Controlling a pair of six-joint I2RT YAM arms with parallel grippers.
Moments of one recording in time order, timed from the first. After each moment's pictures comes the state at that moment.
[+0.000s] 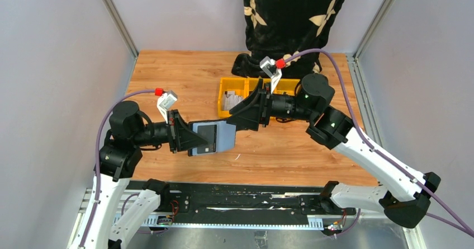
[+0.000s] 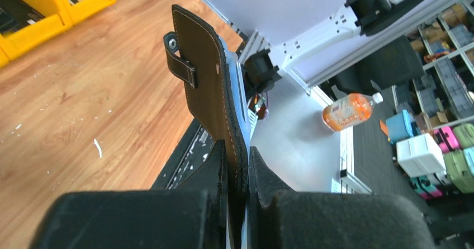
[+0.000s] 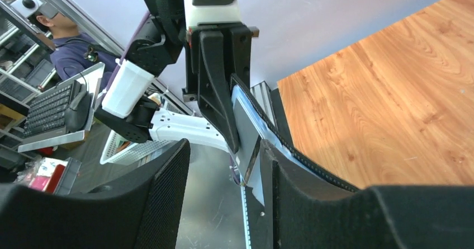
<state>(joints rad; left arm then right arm) -0.26 0.66 1.00 -0.62 1.07 -0.41 0.87 1.13 1.30 -0.11 -0.59 0.54</state>
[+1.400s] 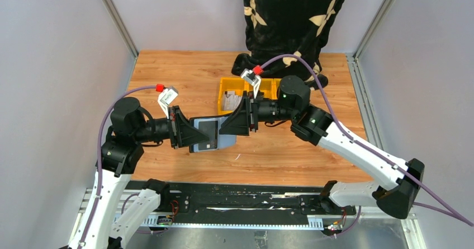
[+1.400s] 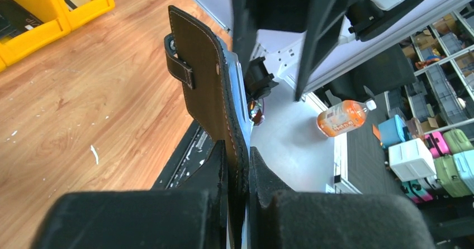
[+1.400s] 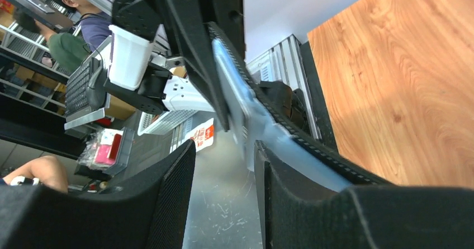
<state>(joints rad) -0.26 0.69 1.00 -0.55 1.05 -0.48 0.89 1.20 1.22 -0.05 -0.73 0.66</state>
